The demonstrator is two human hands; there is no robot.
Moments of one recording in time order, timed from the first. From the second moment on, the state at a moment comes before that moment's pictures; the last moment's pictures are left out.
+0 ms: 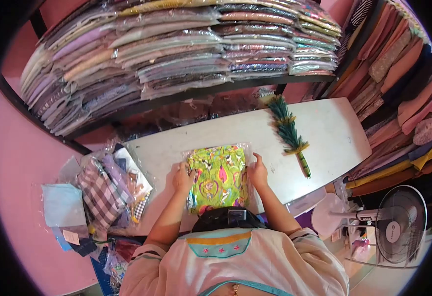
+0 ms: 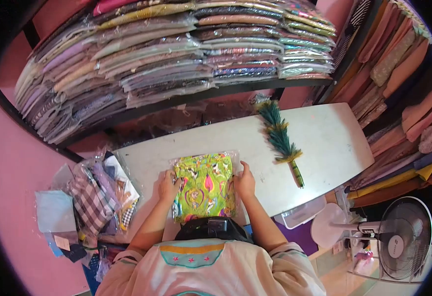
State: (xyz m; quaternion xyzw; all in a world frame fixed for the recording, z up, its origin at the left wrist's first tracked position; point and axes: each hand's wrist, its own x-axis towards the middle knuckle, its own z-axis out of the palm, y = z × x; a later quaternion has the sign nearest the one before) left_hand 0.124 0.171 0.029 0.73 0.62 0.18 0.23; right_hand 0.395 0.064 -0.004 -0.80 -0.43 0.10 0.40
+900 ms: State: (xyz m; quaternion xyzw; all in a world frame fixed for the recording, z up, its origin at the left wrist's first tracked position) left_hand 0.157 0.136 0.128 0.71 0.48 0.38 0.35; right_hand 0.462 0.089 0.142 -0.56 -0.56 0.24 0.56
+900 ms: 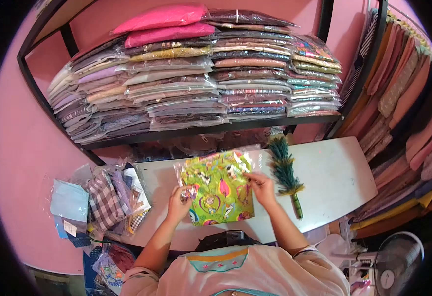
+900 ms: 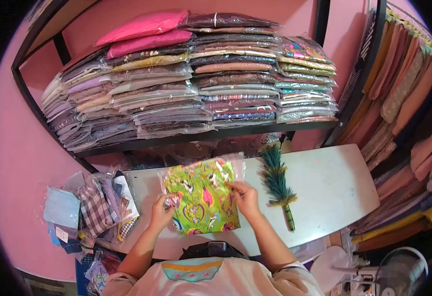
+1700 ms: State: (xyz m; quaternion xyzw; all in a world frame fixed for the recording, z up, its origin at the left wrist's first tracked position) left_hand 0.389 0.430 0.651 0.80 0.50 0.25 -0.21; right_hand 0.713 0.443 0.613 -0.46 -0.73 0.13 0.50
